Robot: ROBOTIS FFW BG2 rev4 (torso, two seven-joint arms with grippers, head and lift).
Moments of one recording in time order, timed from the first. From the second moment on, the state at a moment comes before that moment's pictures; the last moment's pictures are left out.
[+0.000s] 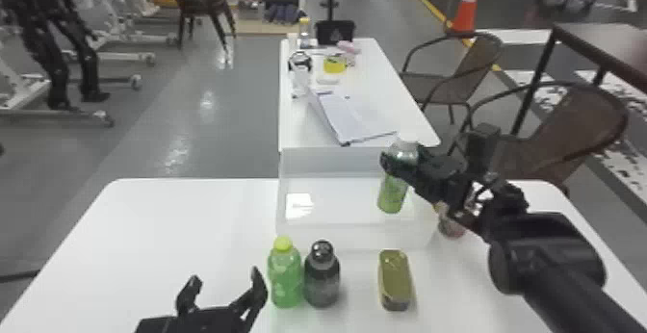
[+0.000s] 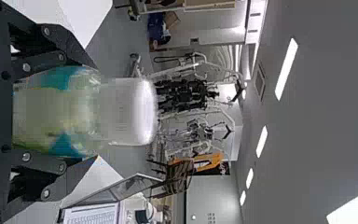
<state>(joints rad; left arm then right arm) 0.27 0.02 -0.18 -1.51 0.24 -0.44 0.09 -0.61 -0.21 0.33 -0.80 -0.42 -0.21 0.66</state>
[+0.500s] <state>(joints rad) 0.27 0.03 -0.18 -1.51 0.24 -0.44 0.09 -0.60 -0.21 0.33 -0.81 -0.43 -0.21 0.66</state>
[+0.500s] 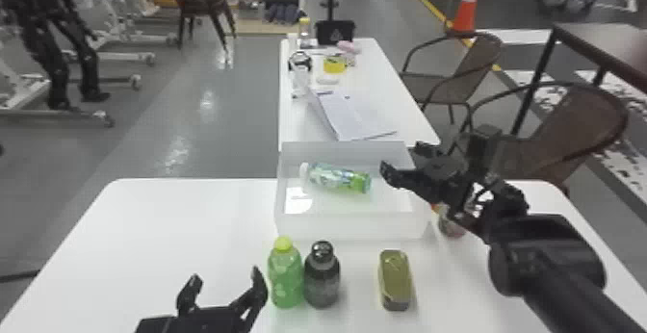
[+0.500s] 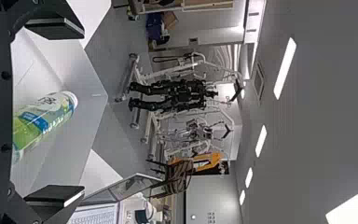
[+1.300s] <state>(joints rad) 0.27 0.03 -0.18 -1.51 0.24 -0.46 0.09 -0.13 -0.19 0.08 -1.39 -0.36 -0.16 0.51</state>
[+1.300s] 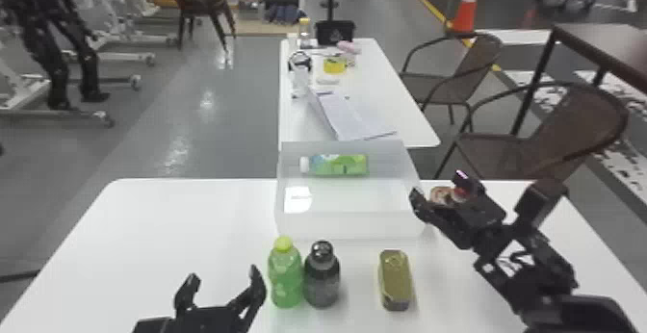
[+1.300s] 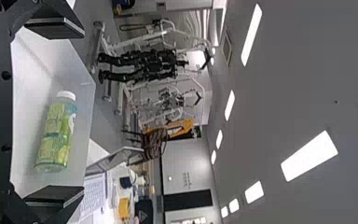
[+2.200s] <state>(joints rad) 0.27 0.02 -0.16 -1.51 0.19 -0.48 0.10 0.43 -0.13 -0.05 -1.82 -0.34 -0.11 0.17</state>
